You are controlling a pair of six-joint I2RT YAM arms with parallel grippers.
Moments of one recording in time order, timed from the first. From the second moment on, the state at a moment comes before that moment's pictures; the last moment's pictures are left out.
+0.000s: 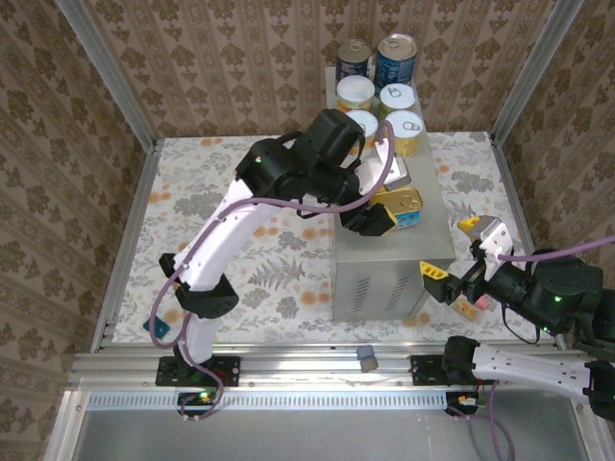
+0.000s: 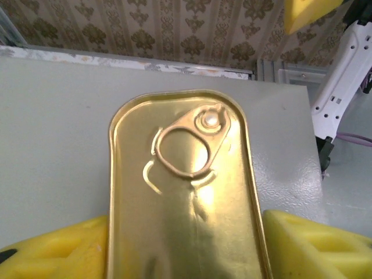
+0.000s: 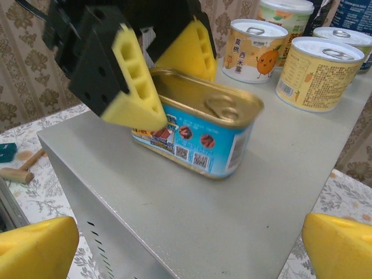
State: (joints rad) left arm -1.05 2.01 2.69 -1.39 0.42 0.26; right arm 1.11 0.56 1.33 -1.04 0.45 0.01
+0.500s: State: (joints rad) left arm -1.05 2.02 2.69 -1.36 0.42 0.27; right arm 1.11 0.56 1.29 -1.03 0.47 0.03
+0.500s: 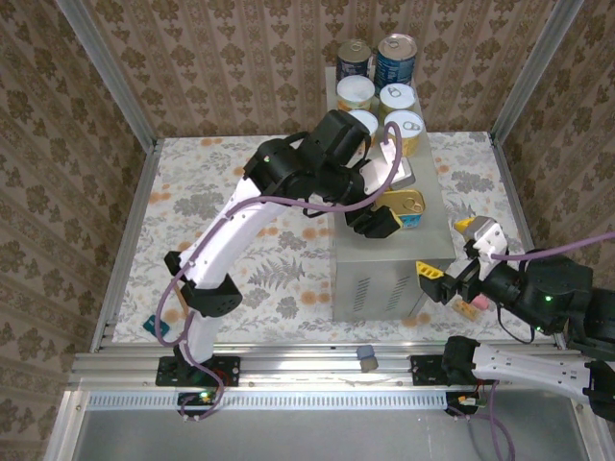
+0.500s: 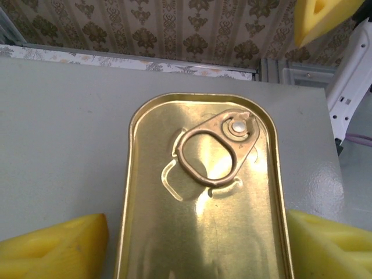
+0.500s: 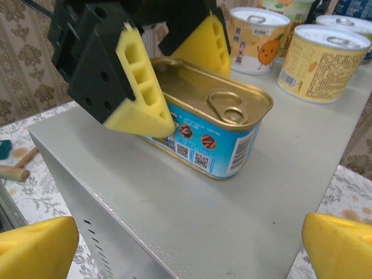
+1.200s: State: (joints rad) left arm -1.04 1.41 1.91 -0.98 0.19 0.23; right arm 1.11 0.64 1.26 -0.95 0.61 0.06
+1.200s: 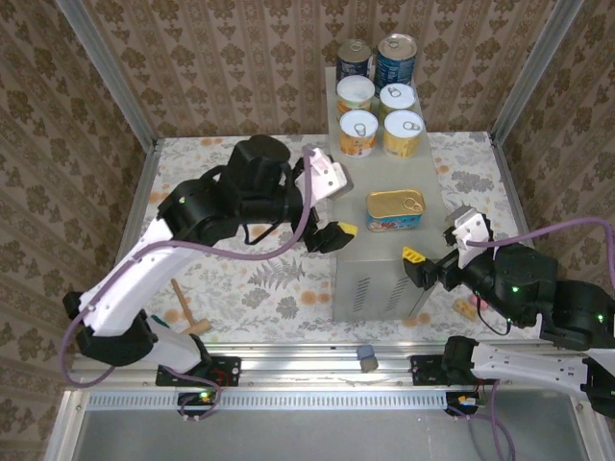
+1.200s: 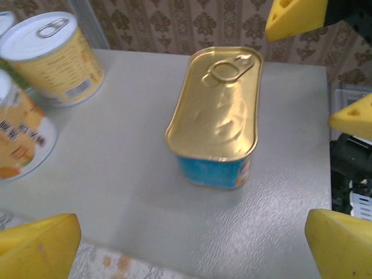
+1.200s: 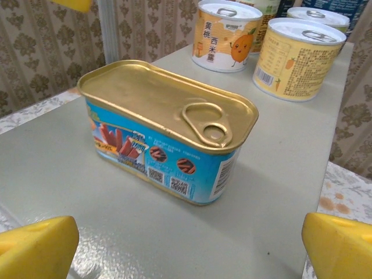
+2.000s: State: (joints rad) left arm -0.97 1.39 1.74 -0.83 0.16 0.11; right arm 1.10 0.71 1.26 -0.92 0.74 0.13
